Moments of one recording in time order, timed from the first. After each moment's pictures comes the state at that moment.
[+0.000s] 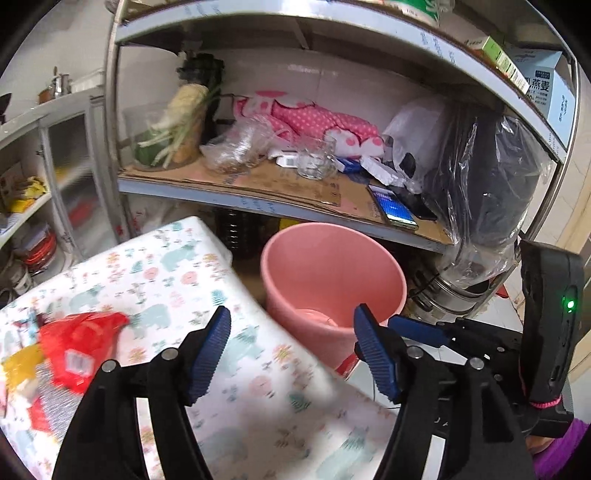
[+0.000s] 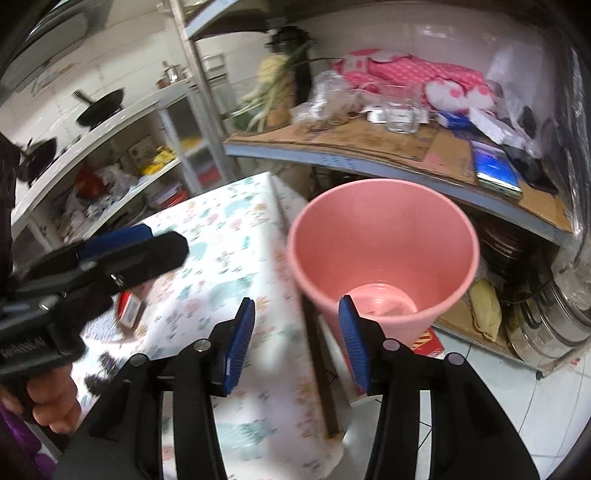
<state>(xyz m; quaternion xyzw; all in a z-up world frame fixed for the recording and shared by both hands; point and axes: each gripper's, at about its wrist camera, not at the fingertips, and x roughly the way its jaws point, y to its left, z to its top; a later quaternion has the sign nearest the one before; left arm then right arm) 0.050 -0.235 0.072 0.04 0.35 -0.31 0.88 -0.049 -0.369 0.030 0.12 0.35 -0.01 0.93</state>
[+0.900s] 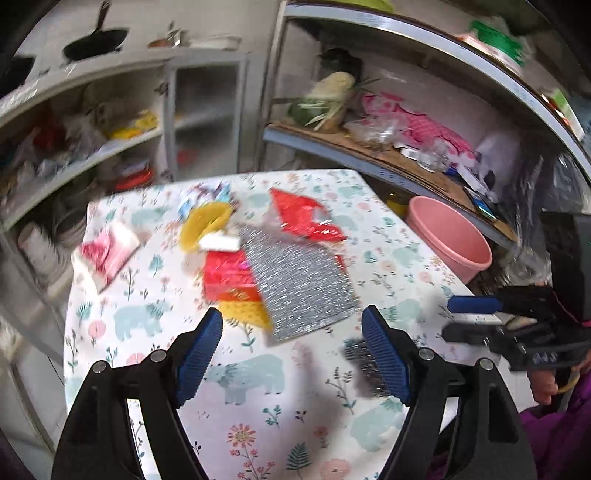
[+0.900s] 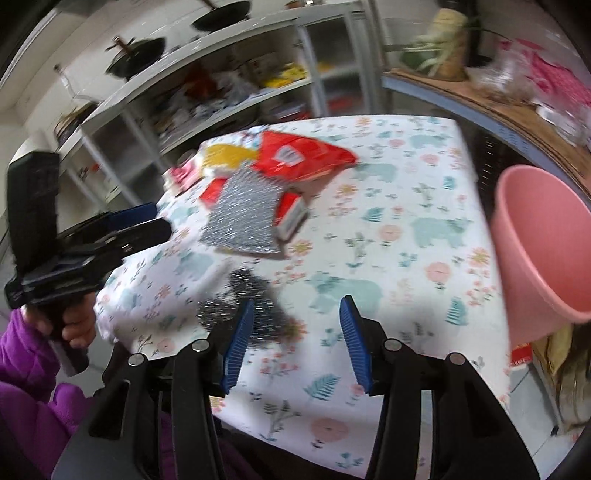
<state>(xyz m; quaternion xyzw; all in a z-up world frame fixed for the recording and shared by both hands) -0.006 -0.003 0.028 -0.02 0.39 -0.17 0.91 -0.043 -0.225 0.019 0.04 0.44 0.22 0.87</state>
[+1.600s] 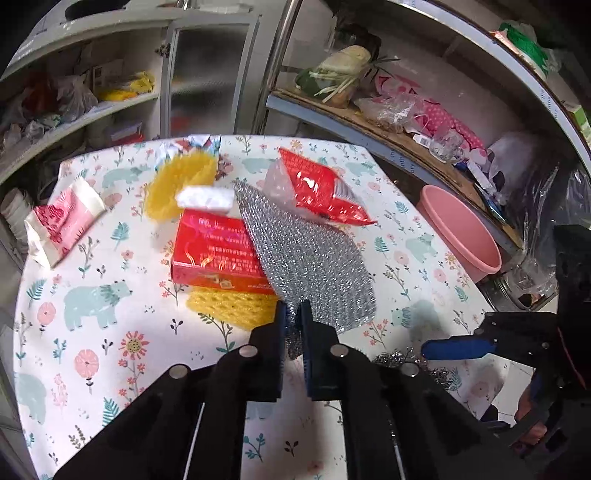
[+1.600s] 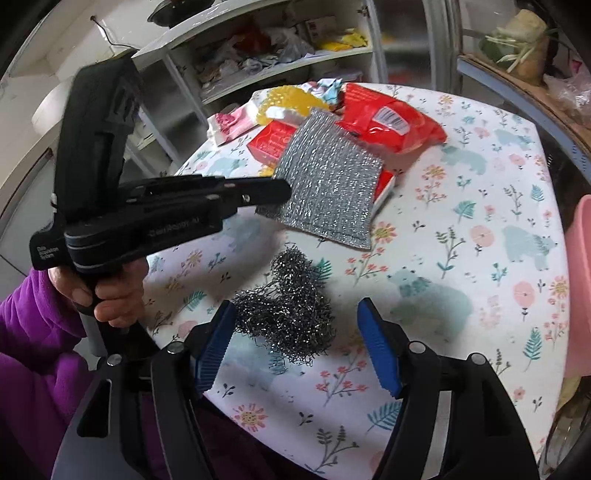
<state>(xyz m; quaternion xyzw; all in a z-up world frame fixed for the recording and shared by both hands) 0.028 -0.022 -0.007 -0.05 0.43 -0.18 0.89 -0.031 -0.176 -0.001 -0.01 0.48 0.30 0.83</state>
